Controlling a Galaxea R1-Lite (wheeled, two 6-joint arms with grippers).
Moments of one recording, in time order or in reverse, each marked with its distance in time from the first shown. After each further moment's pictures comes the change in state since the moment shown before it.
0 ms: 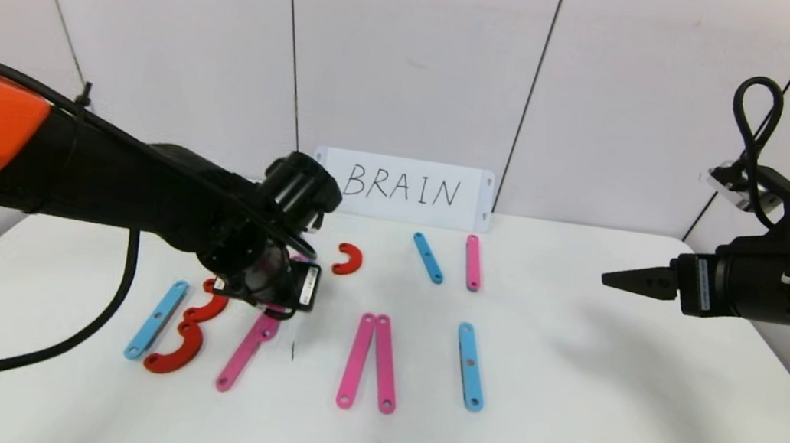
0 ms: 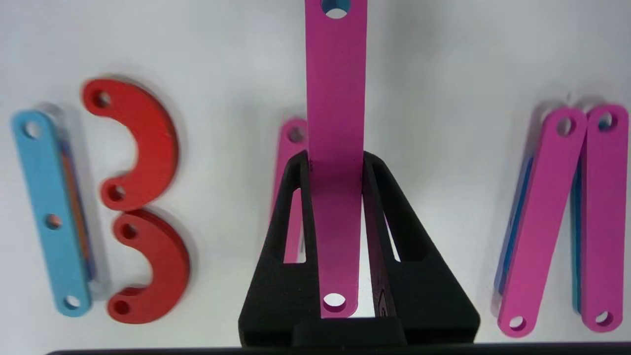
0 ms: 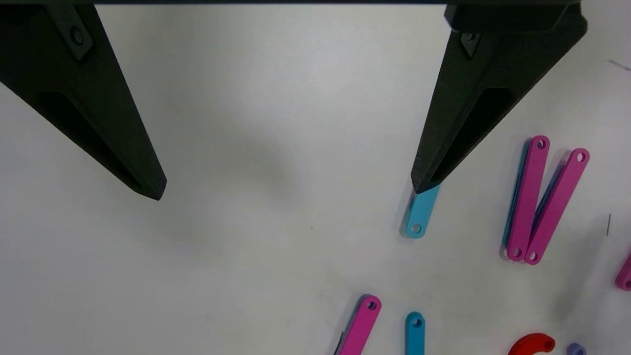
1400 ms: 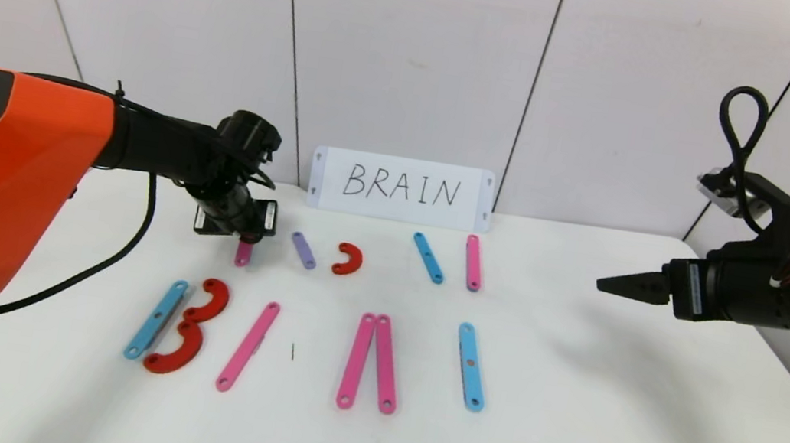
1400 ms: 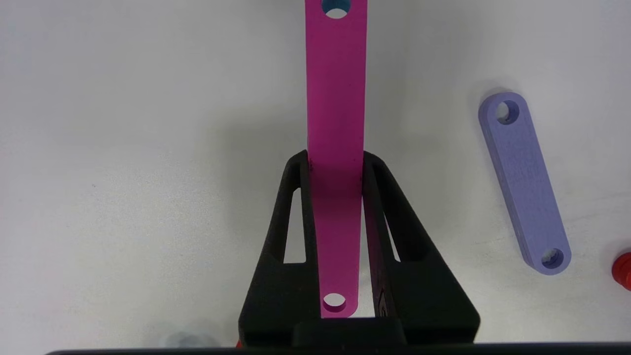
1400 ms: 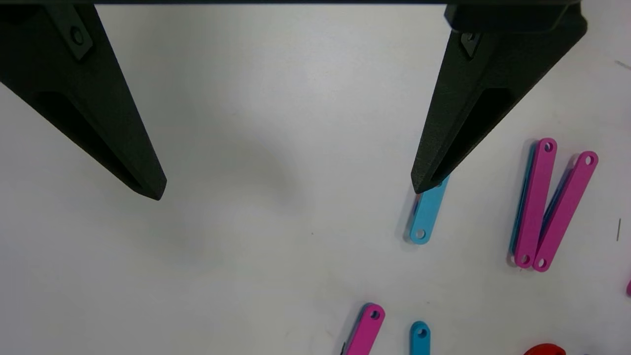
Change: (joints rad) left arm 0.294 0.312 -0.425 0.043 -0.074 0.077; right arm 0.005 0.017 0.007 -0.004 -0.002 -0.001
